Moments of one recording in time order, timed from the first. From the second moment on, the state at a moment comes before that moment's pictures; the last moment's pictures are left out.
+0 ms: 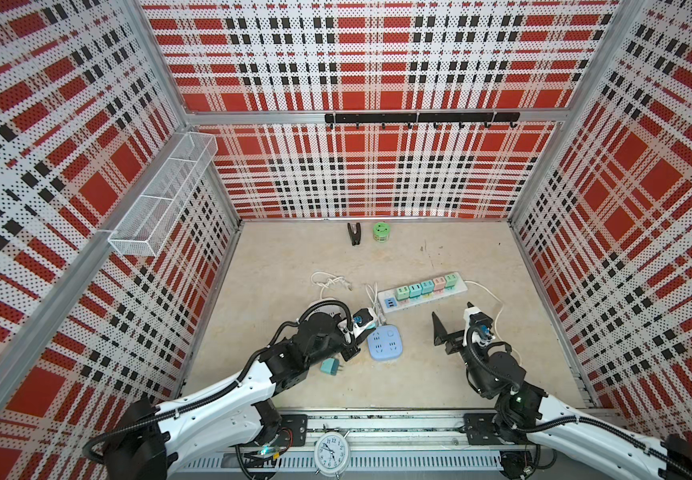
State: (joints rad) left arm -0.86 0.96 0.48 0.07 0.07 0.30; right arm 0.87 0.46 0.10 0.38 0.68 0.02
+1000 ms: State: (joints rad) left arm -0.77 1.43 0.61 0.11 0.32 0.46; right arm 0.47 0.77 0.17 0.33 0.44 0.24
